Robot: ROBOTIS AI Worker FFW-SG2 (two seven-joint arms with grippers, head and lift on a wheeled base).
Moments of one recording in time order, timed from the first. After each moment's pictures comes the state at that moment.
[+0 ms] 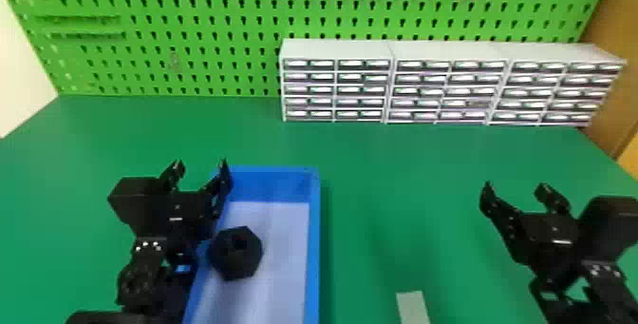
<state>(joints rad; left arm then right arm) 0.19 0.01 -0.03 -1.87 0.06 0.02 0.03 0.25 -0.04 -0.14 -1.96 -0.09 0.13 0.08</state>
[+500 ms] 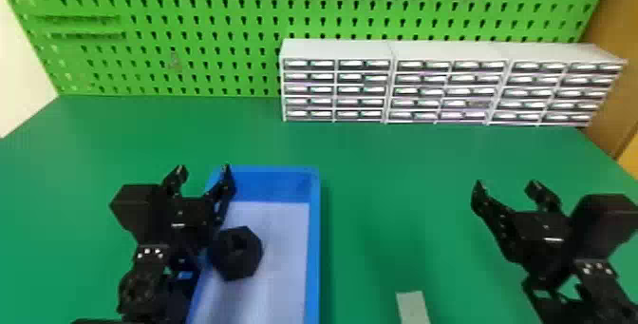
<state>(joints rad) 0.21 0.01 -0.04 -1.89 0.05 0.02 0.03 0.25 -0.05 -0.11 -1.97 -0.09 0.13 0.08</state>
